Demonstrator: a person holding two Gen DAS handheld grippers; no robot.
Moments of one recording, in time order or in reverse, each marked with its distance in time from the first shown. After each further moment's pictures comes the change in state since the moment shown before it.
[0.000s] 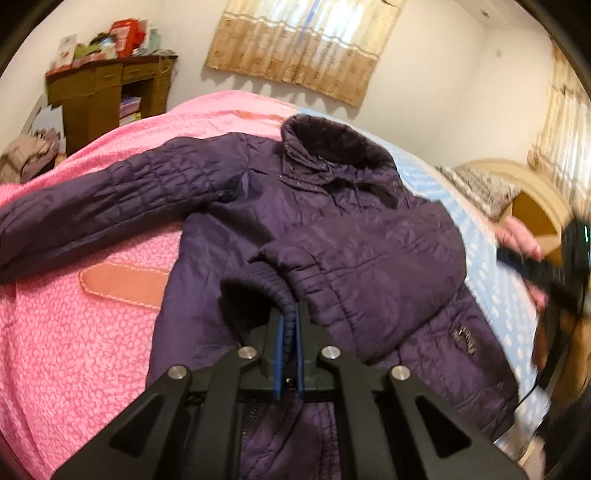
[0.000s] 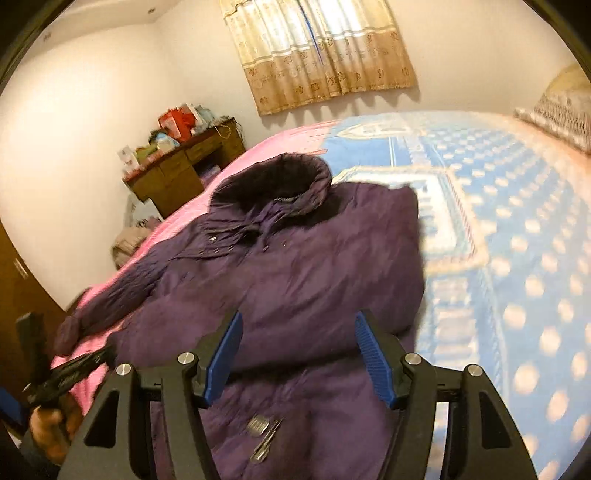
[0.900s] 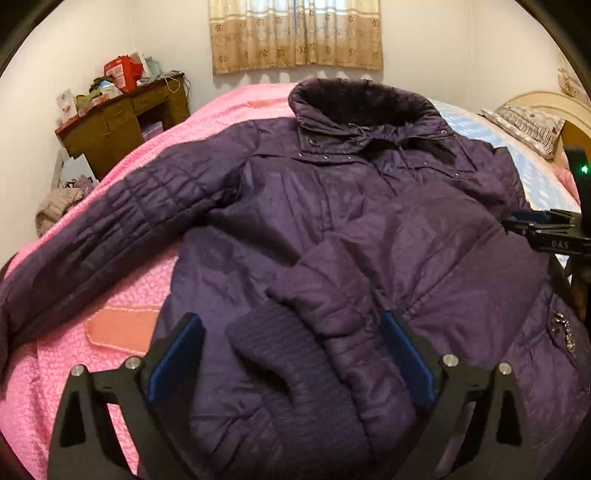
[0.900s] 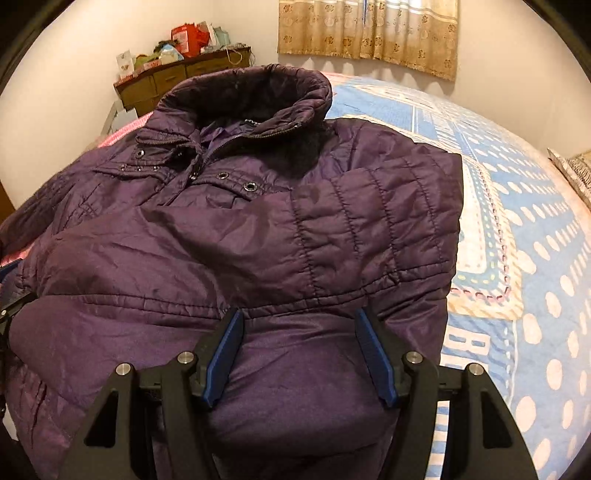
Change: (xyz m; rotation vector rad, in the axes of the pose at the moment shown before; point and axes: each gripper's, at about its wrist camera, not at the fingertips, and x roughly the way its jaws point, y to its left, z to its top) left arm 0.073 -0.019 0.012 0.166 0.041 0.292; right arm 0.116 -0.020 -0.011 -0.286 0.234 -0.133
